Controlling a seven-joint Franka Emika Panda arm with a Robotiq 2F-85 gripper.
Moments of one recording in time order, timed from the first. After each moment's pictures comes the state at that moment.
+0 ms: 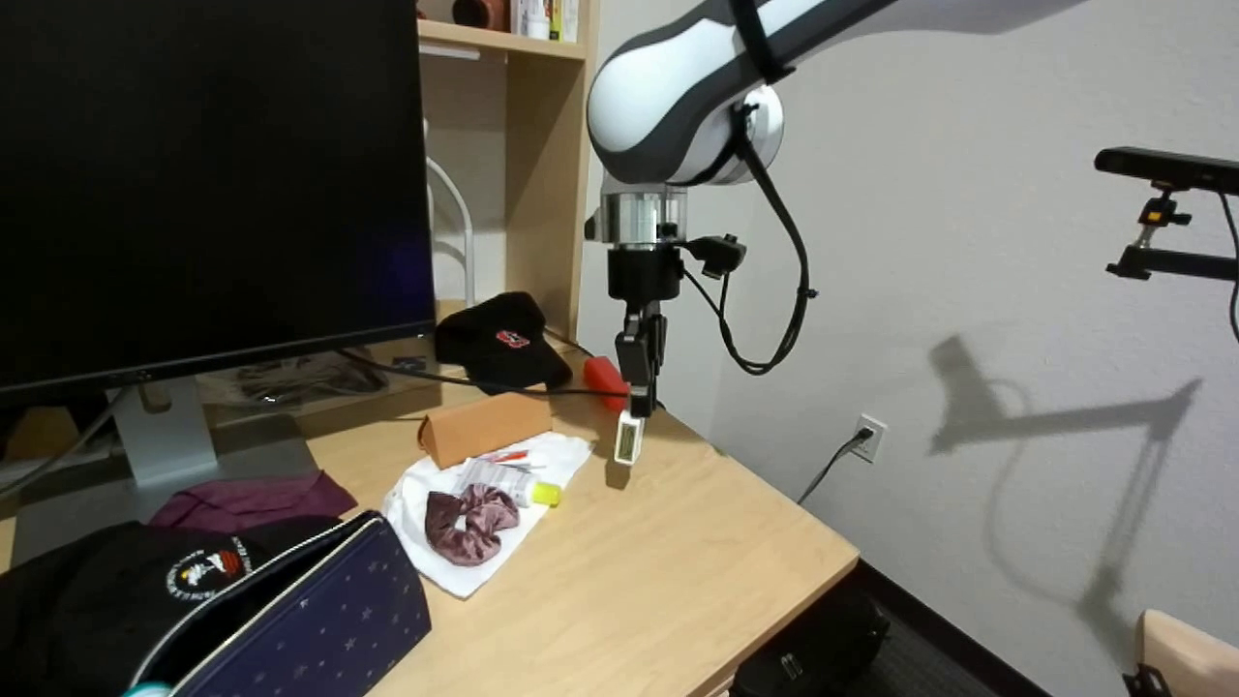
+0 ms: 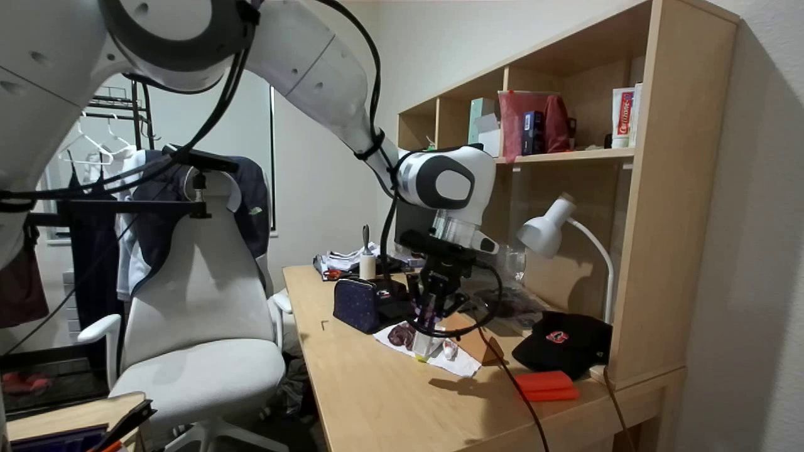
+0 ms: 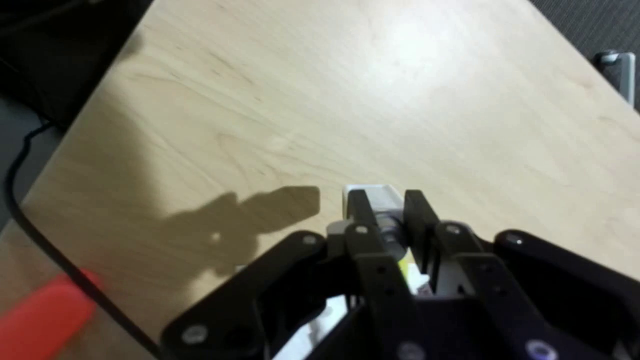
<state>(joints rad) -0.11 0.51 0.09 -1.67 0.05 1.94 -0.51</state>
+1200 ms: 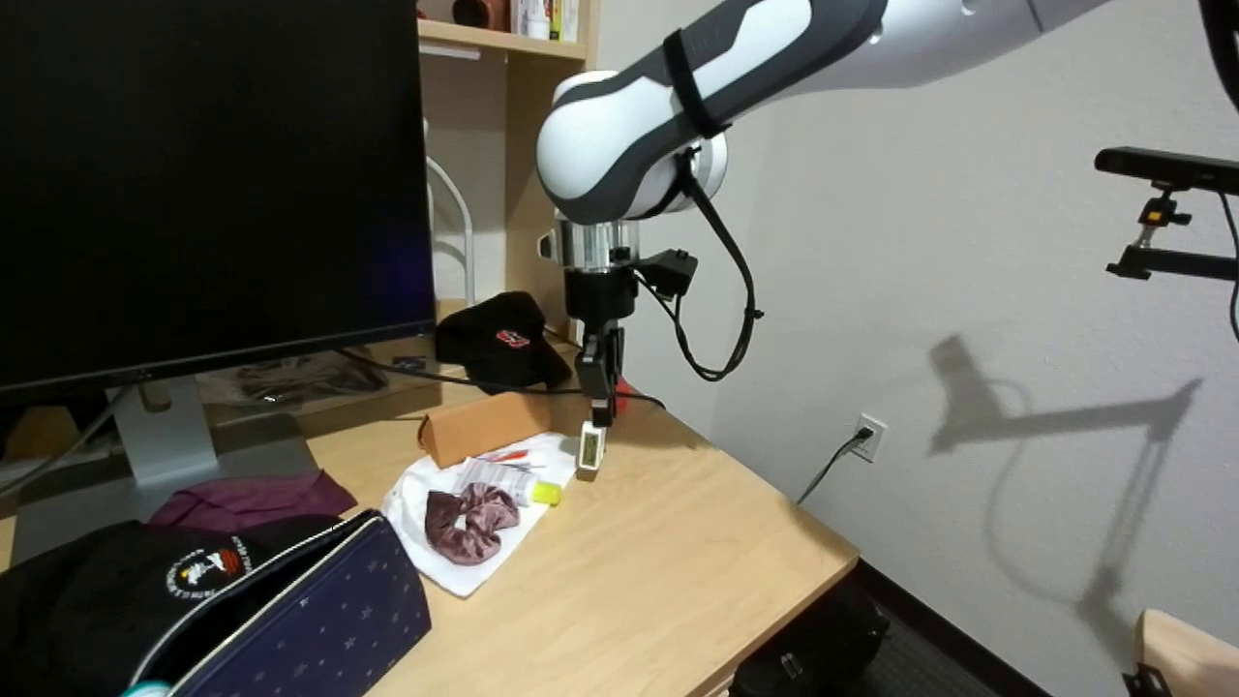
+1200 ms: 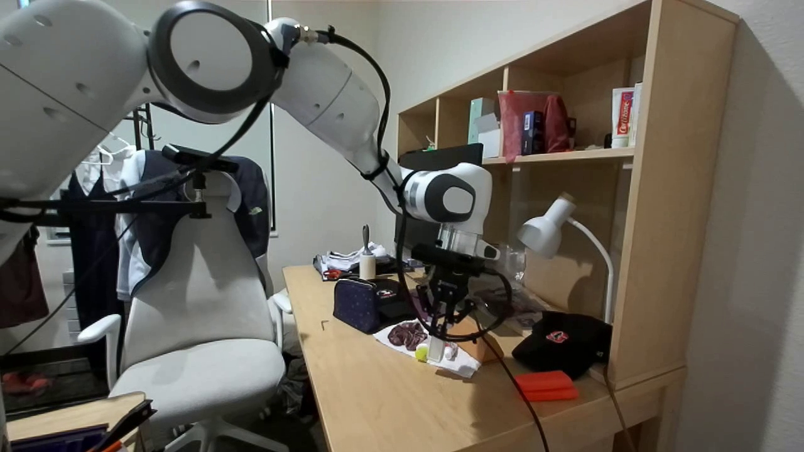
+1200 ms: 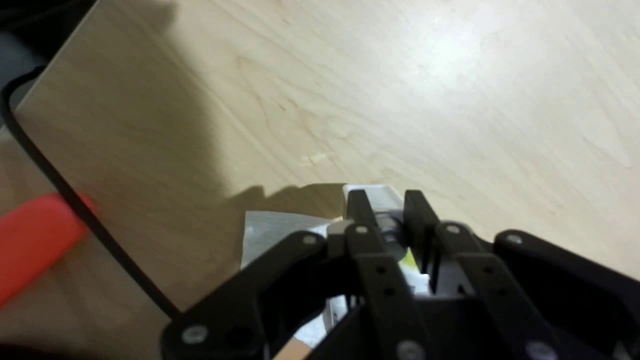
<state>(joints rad) -0.06 0.66 0.08 -1.50 -0.02 1.96 -0.51</state>
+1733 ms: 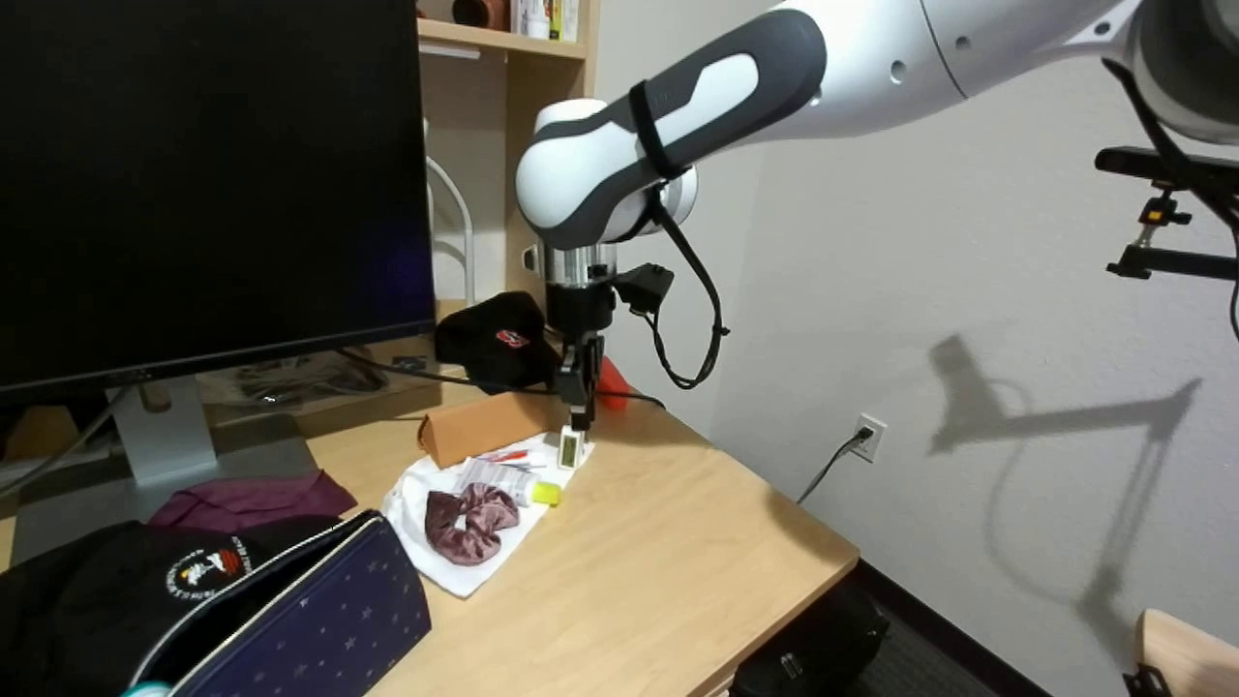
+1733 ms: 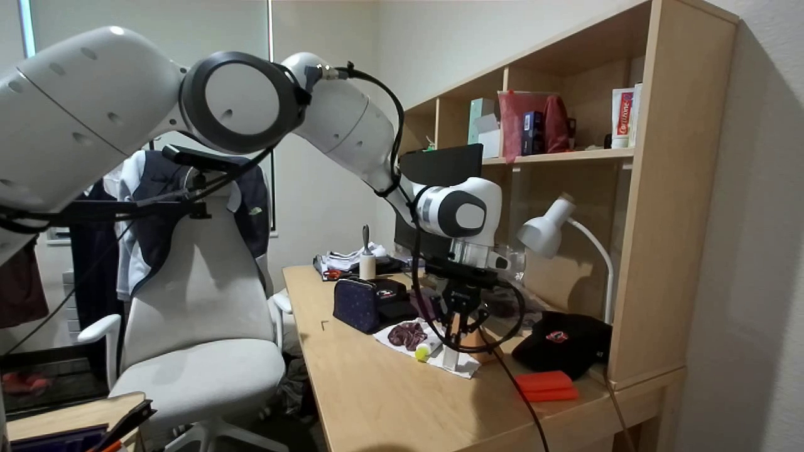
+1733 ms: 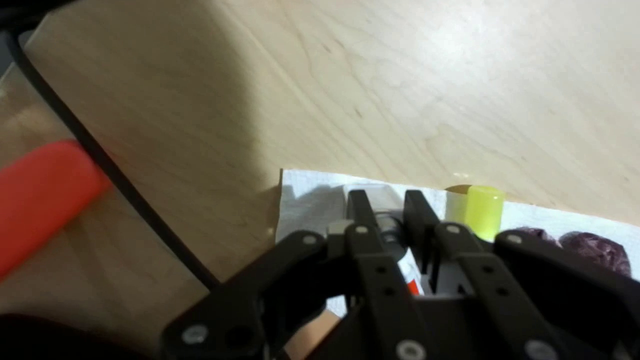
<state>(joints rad) -0.05 0.80 0.08 -1.34 -0.03 1.97 -0.51</state>
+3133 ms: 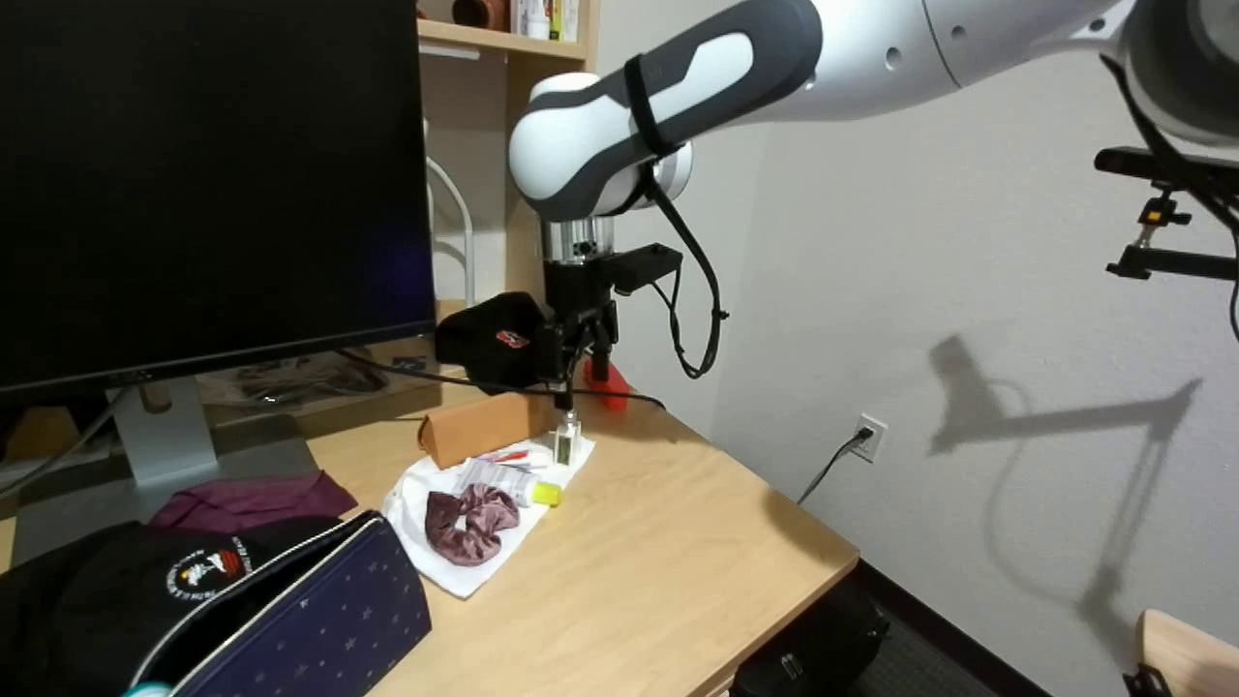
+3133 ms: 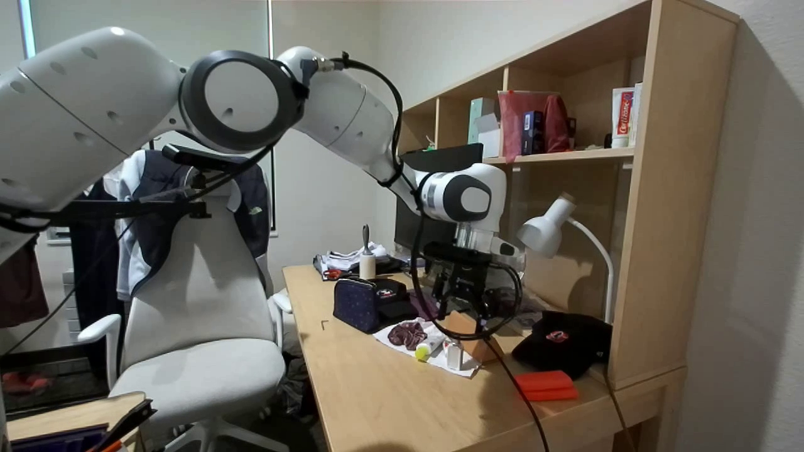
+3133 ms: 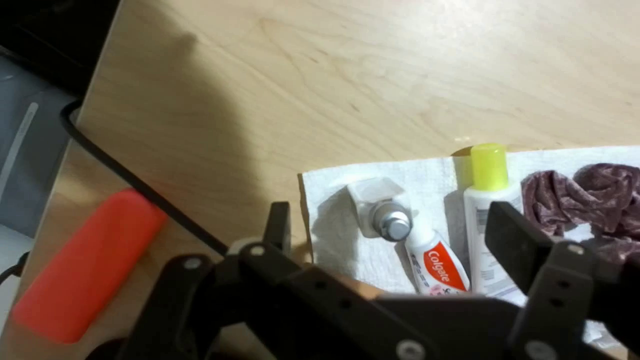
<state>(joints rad) -0.04 0.80 0.05 -1.26 -0.03 1.89 -0.26</state>
